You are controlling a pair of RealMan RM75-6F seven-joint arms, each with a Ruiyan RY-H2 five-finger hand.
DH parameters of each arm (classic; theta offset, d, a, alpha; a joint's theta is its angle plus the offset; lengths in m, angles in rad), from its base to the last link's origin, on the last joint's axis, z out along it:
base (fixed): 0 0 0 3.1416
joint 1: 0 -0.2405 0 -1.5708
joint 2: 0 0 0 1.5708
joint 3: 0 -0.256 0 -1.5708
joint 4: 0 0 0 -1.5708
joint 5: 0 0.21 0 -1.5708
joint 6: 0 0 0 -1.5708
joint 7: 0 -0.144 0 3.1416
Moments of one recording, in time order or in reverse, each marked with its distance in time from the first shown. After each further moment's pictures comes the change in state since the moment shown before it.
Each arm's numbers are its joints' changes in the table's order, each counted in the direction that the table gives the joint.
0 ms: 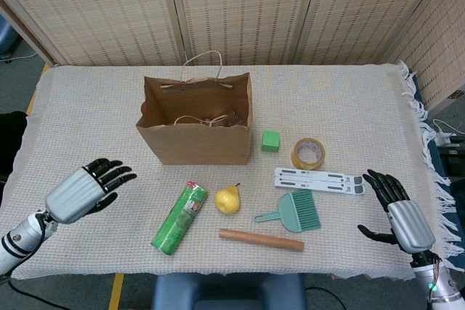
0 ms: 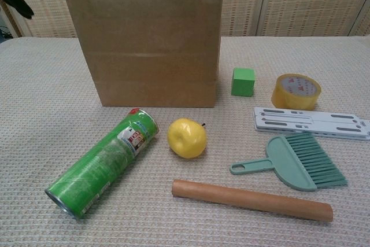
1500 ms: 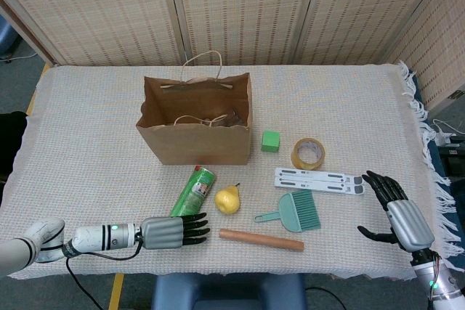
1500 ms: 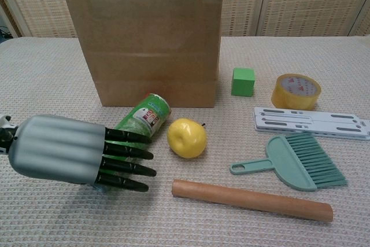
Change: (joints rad) left arm 0.397 0.349 -0.213 -0.185 0.263 -0.363 -0.335; right arm -0.017 -0.032 0.008 0.031 0.035 -0.062 -0.038
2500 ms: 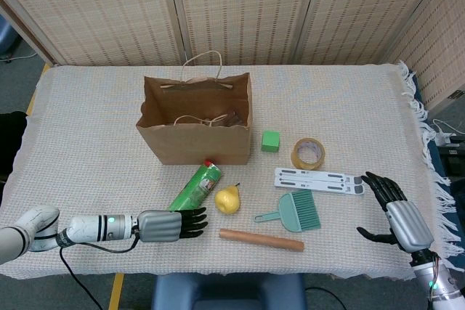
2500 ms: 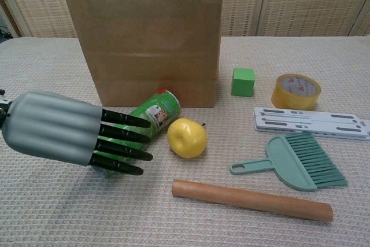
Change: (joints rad) left arm 0.096 -0.078 -0.036 0.044 -0.017 -0.004 -0.128; right arm -0.001 -0.008 0.003 0.017 0.003 -0.011 0.000
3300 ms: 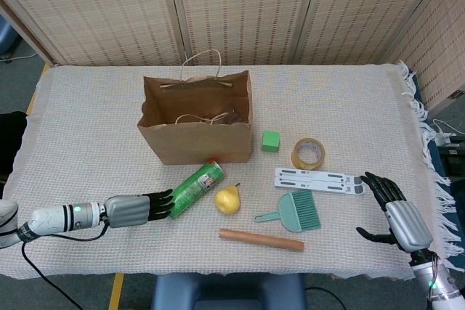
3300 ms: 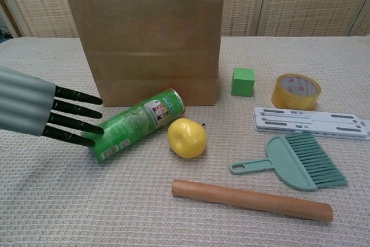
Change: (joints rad) left arm -0.012 -0.163 -0.088 -0.019 -0.042 0.016 -0.017; right arm -0.001 -0.002 -0.001 0.010 0.004 -0.005 0.008
